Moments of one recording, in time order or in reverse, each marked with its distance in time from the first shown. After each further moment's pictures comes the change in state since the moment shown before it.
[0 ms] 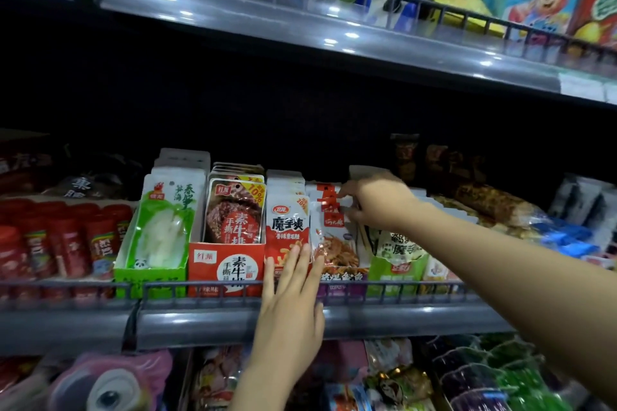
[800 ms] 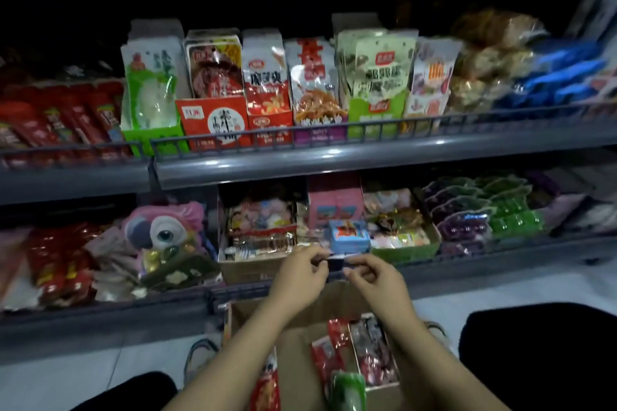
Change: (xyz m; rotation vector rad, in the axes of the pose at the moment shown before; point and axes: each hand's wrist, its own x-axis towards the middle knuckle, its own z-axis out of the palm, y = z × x) left_hand -0.148 0.037 0.071 -0.532 -0.467 -0.348; right_hand -0.291 -0.120 0.194 1.353 -0.117 0.608
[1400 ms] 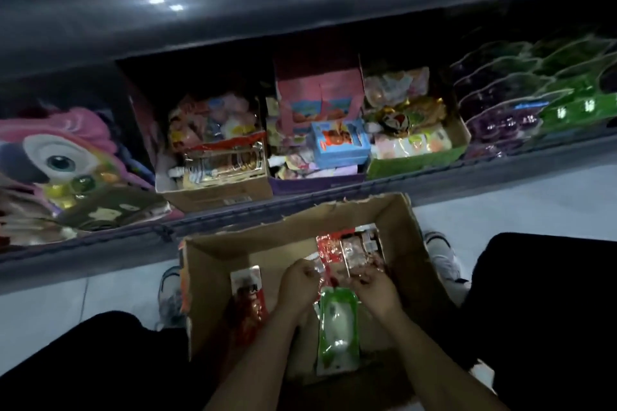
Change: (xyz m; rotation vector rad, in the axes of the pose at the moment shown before) left_hand -0.009 -0.148 0.186 -0.166 -0.217 -0.609; right_hand -0.010 0.216 0.076 -0.013 -0.183 0.643
